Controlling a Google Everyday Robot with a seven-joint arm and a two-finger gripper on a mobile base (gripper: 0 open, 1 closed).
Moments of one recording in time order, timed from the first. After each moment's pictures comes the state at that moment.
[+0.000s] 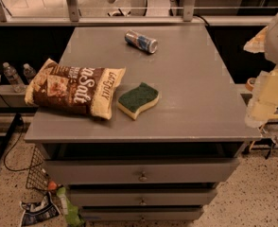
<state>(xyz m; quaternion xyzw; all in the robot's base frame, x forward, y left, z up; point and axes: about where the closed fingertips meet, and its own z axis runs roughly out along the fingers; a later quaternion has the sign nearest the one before) 0.438 -0.217 0.976 -0.60 0.78 -0.03 0.16</state>
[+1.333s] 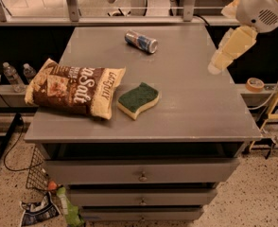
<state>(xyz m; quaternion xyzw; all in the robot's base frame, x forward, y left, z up) 0.571 -0.192 0.994 -0.57 0.76 0.01 0.30</state>
